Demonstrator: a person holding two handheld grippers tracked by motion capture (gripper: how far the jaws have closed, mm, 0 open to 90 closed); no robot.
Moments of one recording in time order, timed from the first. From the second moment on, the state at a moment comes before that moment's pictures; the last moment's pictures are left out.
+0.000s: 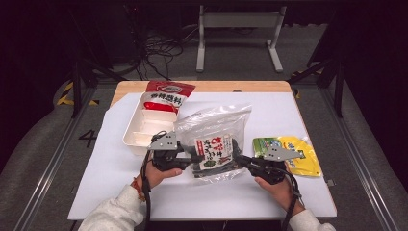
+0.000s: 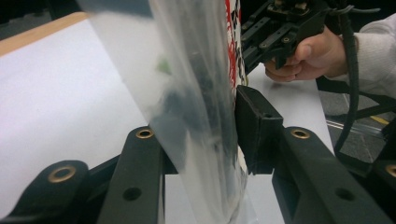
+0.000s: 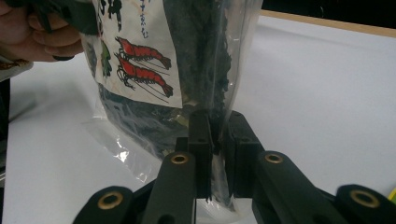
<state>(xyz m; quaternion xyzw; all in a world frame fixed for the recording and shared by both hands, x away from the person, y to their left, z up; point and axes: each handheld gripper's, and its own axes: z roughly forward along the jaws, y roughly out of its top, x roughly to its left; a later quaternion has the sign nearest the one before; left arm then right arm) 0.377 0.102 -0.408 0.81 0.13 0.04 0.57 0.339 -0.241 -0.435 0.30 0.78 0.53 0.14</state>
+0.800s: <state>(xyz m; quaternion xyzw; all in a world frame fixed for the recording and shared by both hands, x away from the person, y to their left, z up) 0.372 0.128 -0.388 0.78 0.15 0.08 0.60 0.330 -0.246 -0.416 0.33 0.77 0.52 0.18</state>
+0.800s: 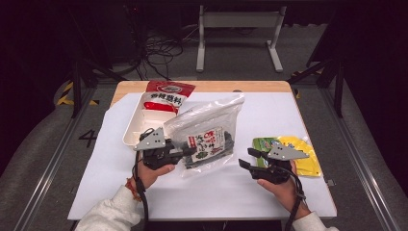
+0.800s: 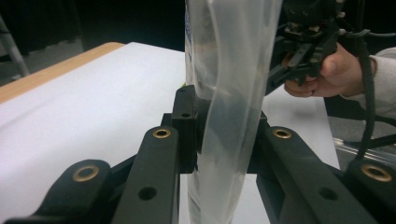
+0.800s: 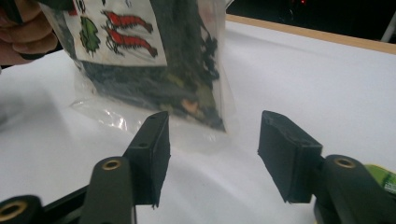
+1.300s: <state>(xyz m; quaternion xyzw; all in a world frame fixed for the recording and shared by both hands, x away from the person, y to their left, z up) 0.371 0.169 -0.368 0.77 0.16 0.13 0.60 0.317 -0.240 -0.418 0.30 0.81 0.48 0.17</state>
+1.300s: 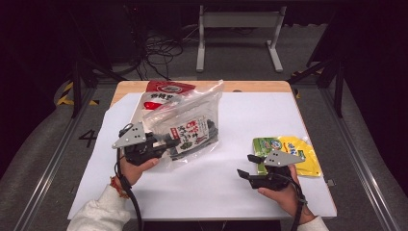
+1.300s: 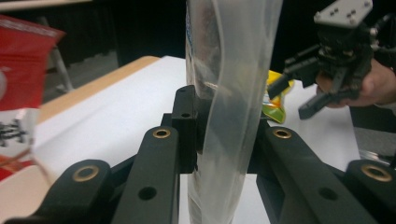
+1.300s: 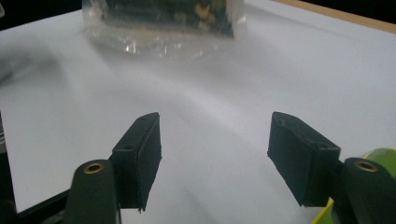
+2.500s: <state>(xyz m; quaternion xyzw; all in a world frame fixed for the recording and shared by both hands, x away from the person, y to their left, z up) 0.452 0.243 -0.345 0.80 0.21 0.24 0.51 0.300 -0.242 -0.439 0.33 0.82 0.45 0.14</state>
